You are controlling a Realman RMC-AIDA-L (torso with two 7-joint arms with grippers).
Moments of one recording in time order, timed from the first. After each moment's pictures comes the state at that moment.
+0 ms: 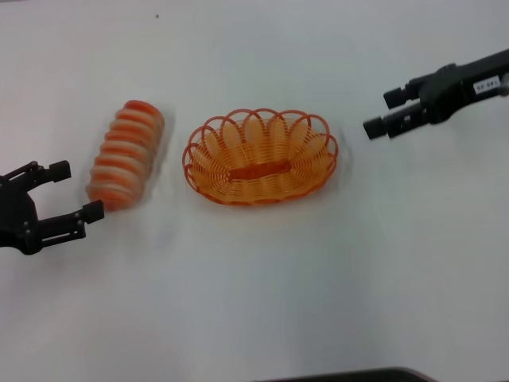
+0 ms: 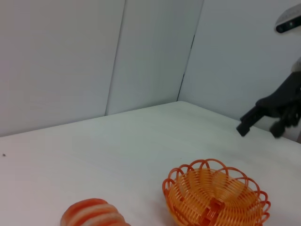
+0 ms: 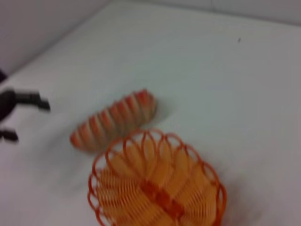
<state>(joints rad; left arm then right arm) -0.34 -2.08 0.45 0.68 2.12 1.69 -1.20 0.63 1.96 -0.74 -0.86 -2.32 -1.66 1.94</state>
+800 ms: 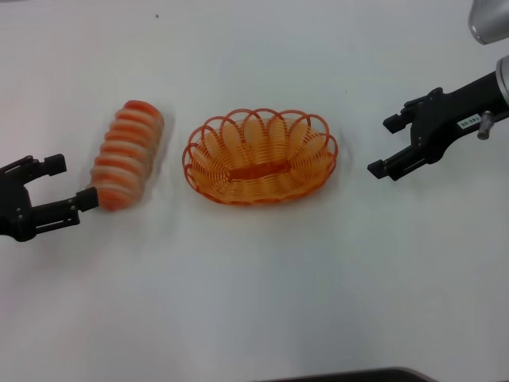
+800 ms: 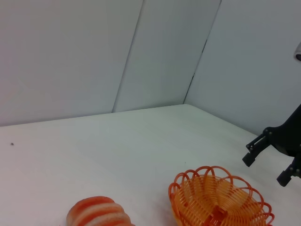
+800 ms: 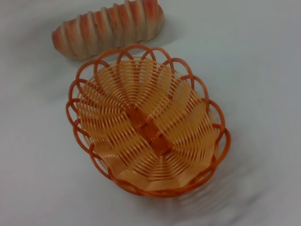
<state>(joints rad) -0.36 -2.07 0.45 0.68 2.12 1.68 -1.32 0.61 2.08 -0.82 -1.05 -2.56 -1.62 1.80</state>
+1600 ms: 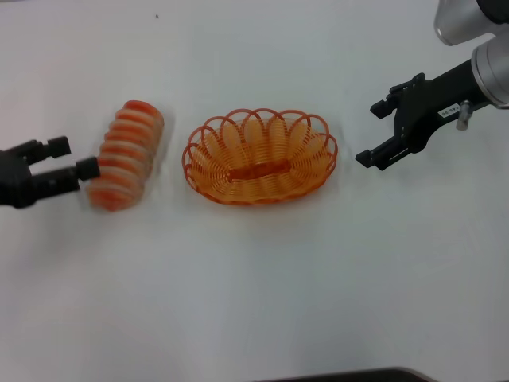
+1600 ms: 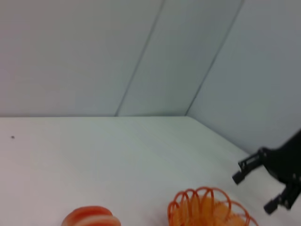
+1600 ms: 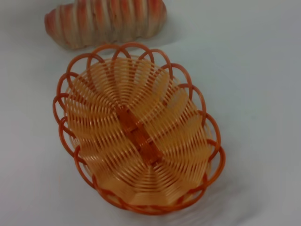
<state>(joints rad) -0.40 -2.06 0.44 0.68 2.11 1.69 -1.51 0.60 2.09 -0.96 -1.11 -2.55 -1.54 1.83</state>
